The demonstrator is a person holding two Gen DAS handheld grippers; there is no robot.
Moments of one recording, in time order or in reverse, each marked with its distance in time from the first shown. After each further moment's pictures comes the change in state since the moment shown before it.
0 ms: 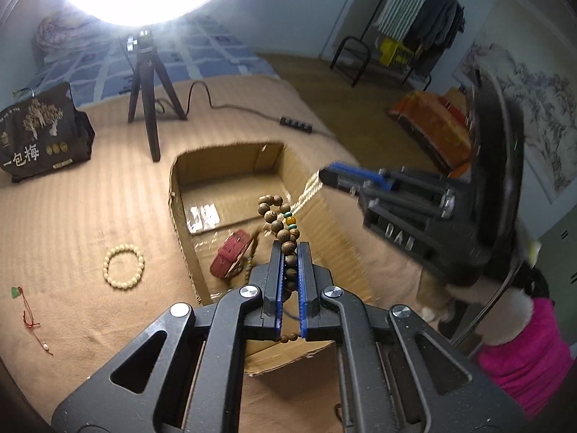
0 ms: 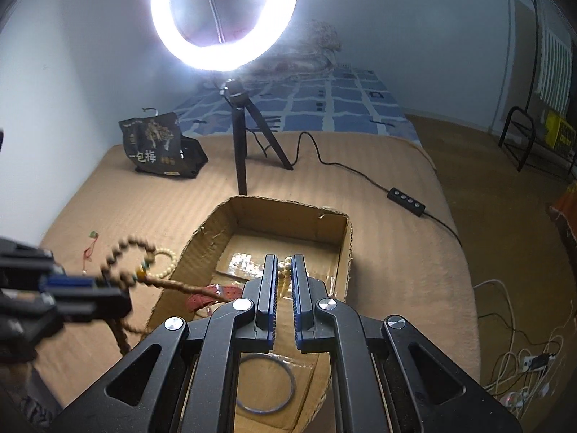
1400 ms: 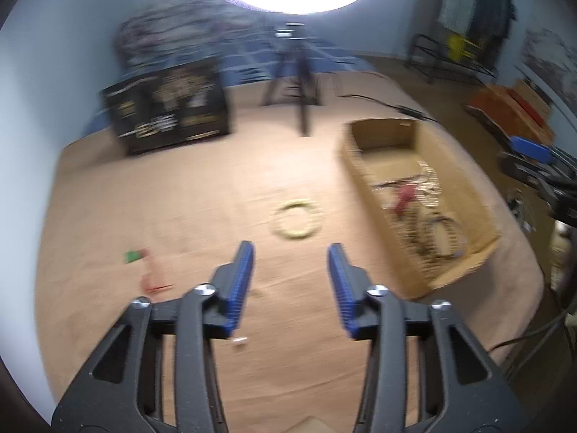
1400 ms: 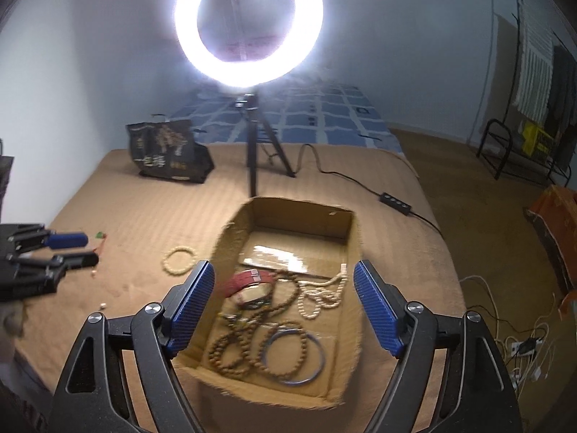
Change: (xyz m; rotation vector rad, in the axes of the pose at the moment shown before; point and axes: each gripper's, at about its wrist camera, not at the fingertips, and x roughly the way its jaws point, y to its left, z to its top) left arm -0.079 0.133 -0.066 -0.020 -0.047 0.351; right arm -0.050 0.062 -0.019 -0.022 -0.061 -0.084
